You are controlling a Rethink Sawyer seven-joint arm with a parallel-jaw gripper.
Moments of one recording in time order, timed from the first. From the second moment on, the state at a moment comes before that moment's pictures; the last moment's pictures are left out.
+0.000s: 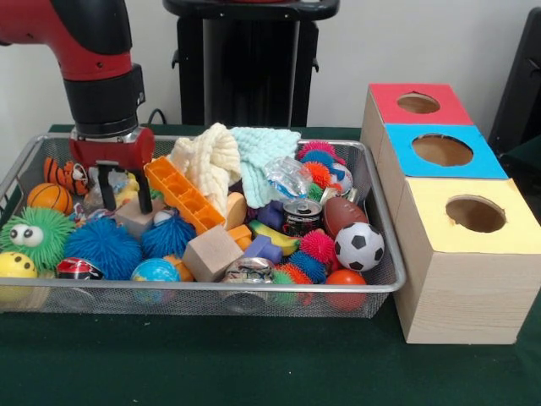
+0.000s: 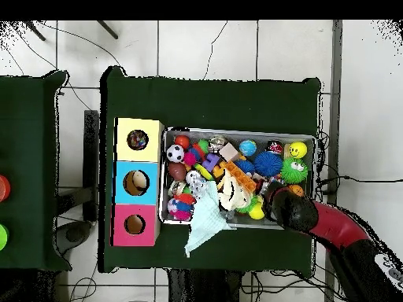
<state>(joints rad) -0.91 -0.49 0.32 1.76 -0.41 0.27 1.69</state>
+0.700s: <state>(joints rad) -0.90 -0.48 0.32 1.71 -0.44 0.28 1.69</state>
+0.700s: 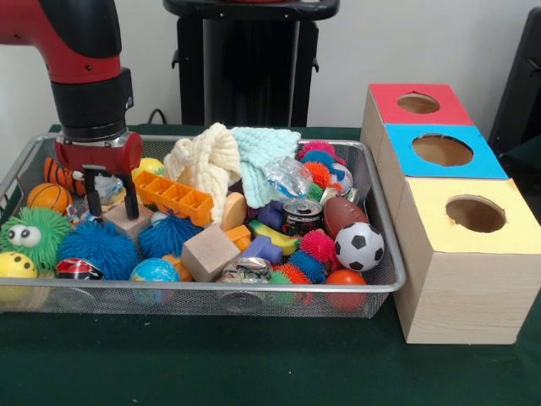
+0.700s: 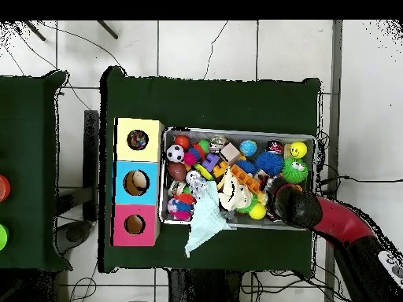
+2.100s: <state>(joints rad) -0.92 -0.49 0.32 1.71 -0.46 0.28 1.69</state>
